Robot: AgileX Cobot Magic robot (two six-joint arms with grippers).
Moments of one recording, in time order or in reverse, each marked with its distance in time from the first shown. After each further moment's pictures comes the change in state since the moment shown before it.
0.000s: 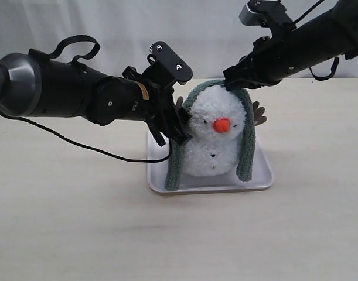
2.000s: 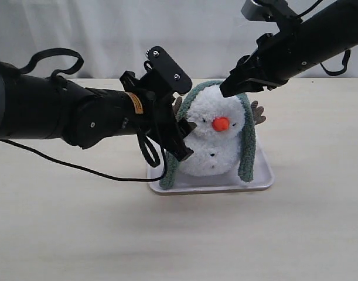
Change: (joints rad) left arm -0.056 -0.128 0.163 -0.004 -0.106 0.005; right arm 0.000 -0.070 0.000 -0.020 0.180 0.003
